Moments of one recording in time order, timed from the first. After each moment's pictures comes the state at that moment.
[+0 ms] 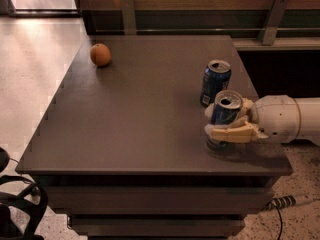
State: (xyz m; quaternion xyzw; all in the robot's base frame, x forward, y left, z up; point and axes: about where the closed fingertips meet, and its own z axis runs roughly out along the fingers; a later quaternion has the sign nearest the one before) arm 0.448 -0.126 0.874 -0.51 0.58 0.39 0.50
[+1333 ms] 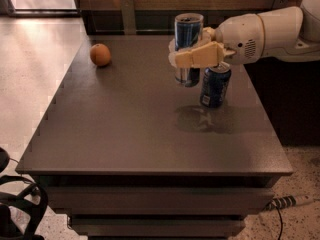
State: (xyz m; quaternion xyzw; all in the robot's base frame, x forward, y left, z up) arm 0.529 -0.049 0.993 -0.52 0.58 0.45 0.44
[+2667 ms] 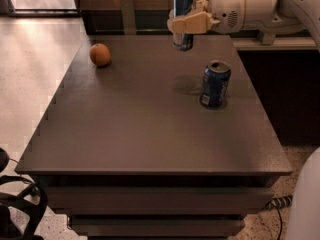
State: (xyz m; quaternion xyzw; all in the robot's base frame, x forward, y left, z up) arm 0.659 -0.055 1.002 -0.50 0.59 0.40 0.49
